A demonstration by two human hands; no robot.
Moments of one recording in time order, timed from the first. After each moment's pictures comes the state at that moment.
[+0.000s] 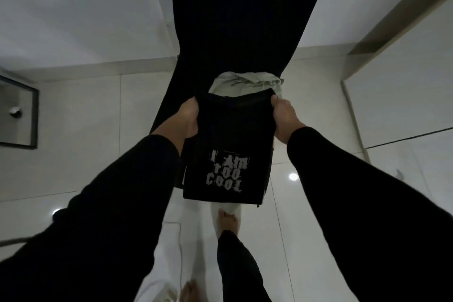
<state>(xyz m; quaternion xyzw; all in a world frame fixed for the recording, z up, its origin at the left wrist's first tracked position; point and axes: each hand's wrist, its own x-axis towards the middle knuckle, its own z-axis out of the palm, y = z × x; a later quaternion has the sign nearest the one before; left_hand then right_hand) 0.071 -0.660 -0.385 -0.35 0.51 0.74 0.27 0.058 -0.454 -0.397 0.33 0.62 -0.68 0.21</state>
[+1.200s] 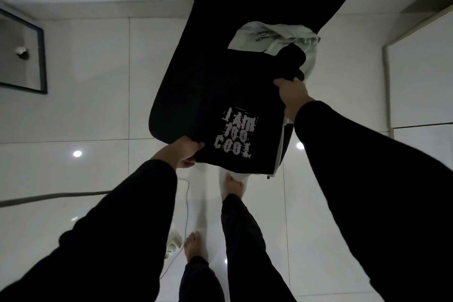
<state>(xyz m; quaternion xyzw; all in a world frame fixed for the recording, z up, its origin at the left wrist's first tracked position) 0.198 -0.694 -0.489 -0.47 0.60 0.49 0.43 0.055 -0.481 -0.451 0.35 0.71 -0.57 0.24</state>
